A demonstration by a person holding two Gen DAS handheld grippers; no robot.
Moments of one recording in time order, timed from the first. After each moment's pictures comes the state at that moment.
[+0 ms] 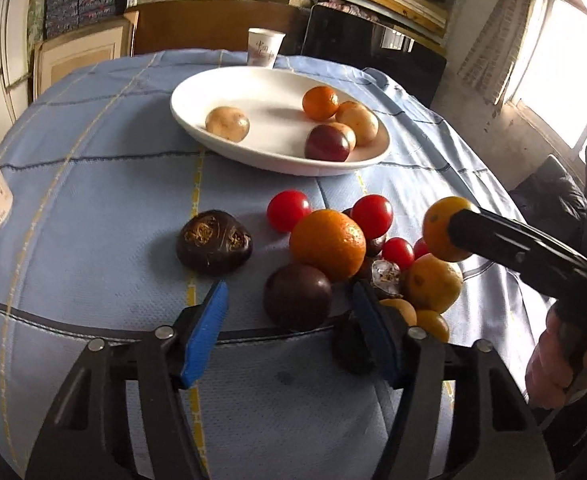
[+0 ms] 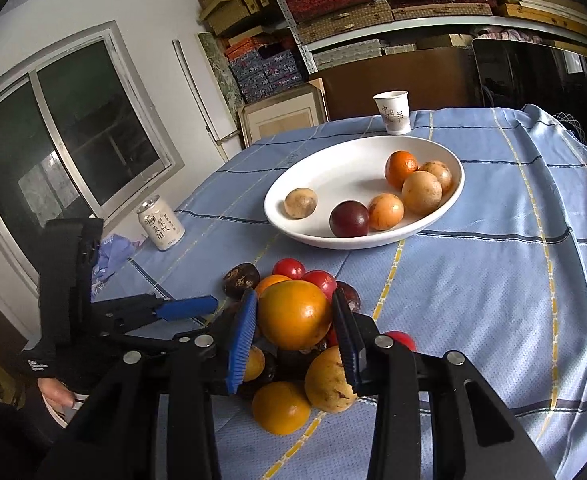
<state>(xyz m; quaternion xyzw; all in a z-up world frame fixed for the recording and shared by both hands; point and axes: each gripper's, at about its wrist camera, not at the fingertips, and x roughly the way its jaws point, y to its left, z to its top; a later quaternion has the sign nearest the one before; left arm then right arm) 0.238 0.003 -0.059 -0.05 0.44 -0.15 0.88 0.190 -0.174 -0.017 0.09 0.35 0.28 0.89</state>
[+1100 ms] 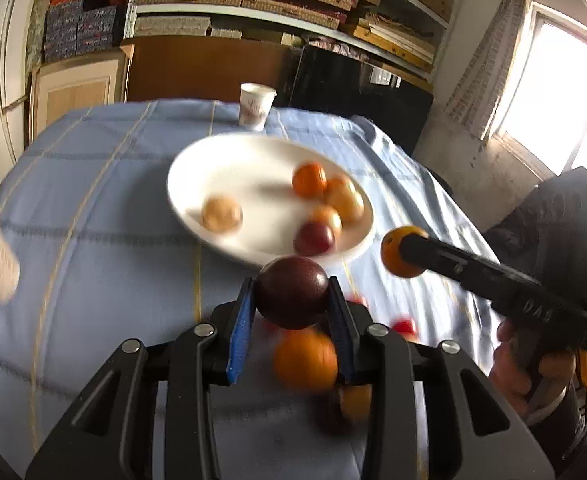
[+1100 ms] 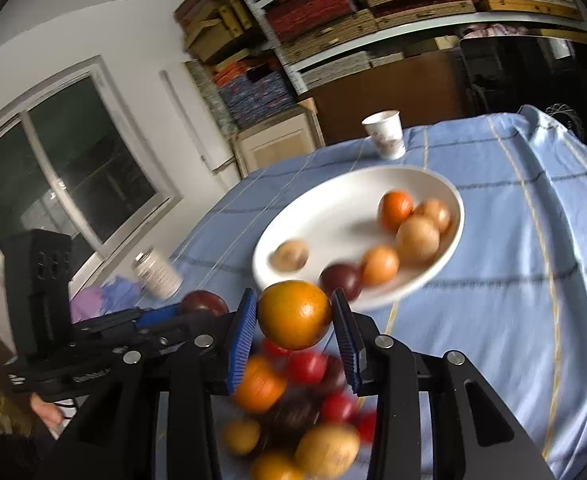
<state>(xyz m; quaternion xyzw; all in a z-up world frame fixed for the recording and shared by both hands) 0.278 0.008 0.000 -0.06 0.37 -0.17 0.91 0.247 -0.182 0.003 0.14 0.33 0.26 0.90</state>
